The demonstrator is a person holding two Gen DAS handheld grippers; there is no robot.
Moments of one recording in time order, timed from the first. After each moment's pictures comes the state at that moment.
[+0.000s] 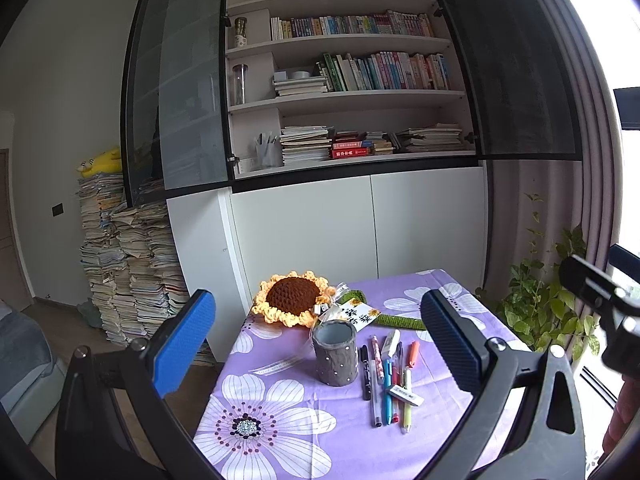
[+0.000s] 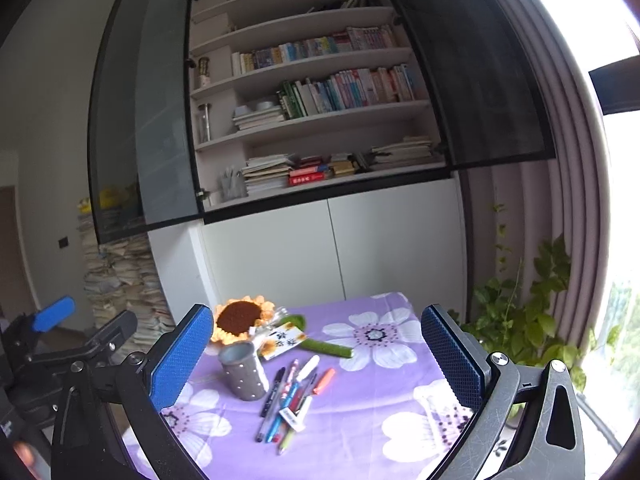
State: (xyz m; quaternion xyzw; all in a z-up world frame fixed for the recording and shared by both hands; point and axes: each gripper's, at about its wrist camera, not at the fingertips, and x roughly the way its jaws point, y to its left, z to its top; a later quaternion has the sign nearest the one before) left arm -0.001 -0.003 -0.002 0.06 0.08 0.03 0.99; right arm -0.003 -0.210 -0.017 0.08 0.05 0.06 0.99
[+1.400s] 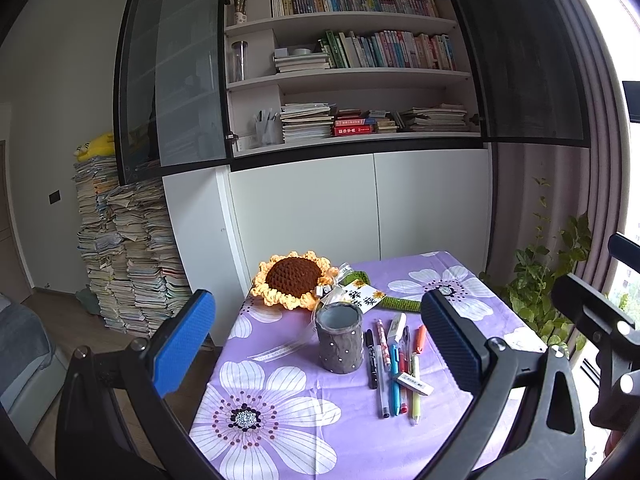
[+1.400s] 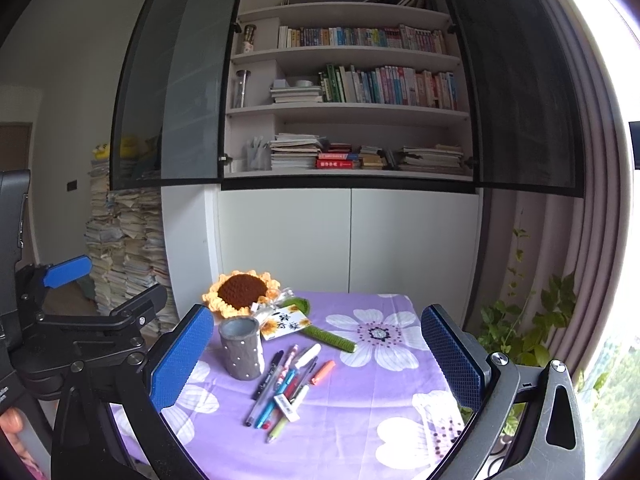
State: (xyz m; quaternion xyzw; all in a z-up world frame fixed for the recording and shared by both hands) left arm 0.021 0.009 -0.013 0.05 0.12 0.02 0.99; right arm 0.006 -0.164 -0.022 0.00 0.08 0.08 0.99
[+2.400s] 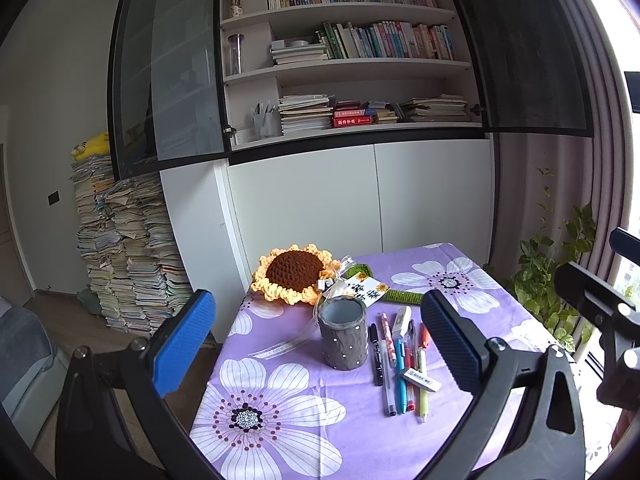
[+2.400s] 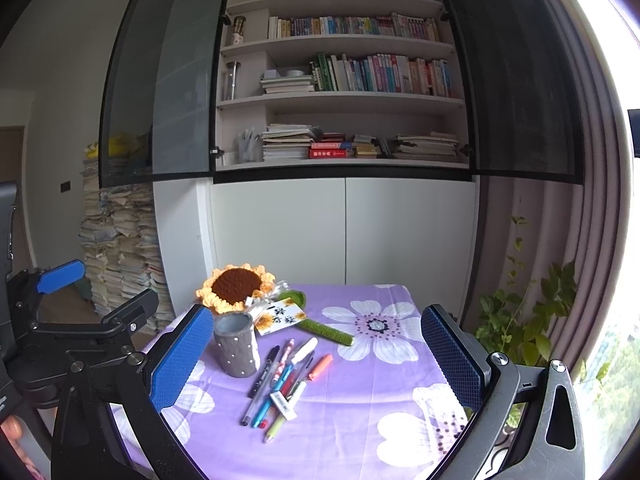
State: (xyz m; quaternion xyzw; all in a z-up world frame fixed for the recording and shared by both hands) left arm 0.035 0.015 -0.027 0.06 0.13 0.03 0.99; right arm 0.022 -0.169 -0.029 0.01 0.09 0.07 0.99
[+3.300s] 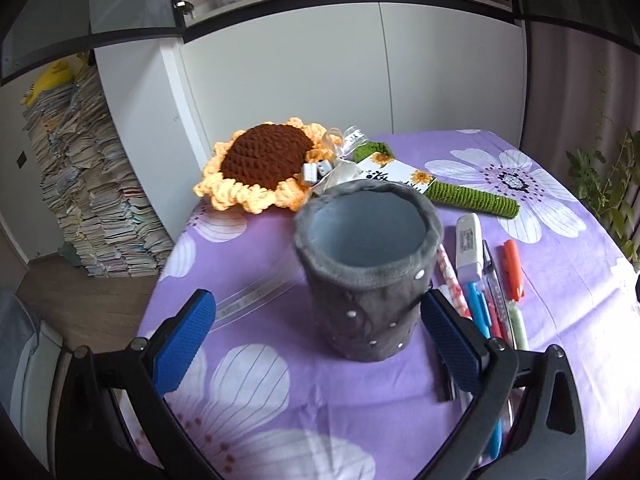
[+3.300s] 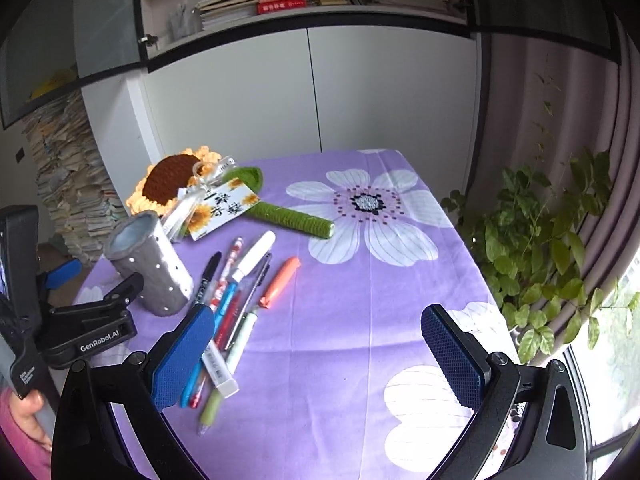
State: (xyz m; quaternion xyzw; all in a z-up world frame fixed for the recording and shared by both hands) left arm 0.224 0.033 -0.157 0.07 0.32 0.02 0.95; right arm 0.183 -0.185 -0.136 0.05 0.32 0.04 0.94
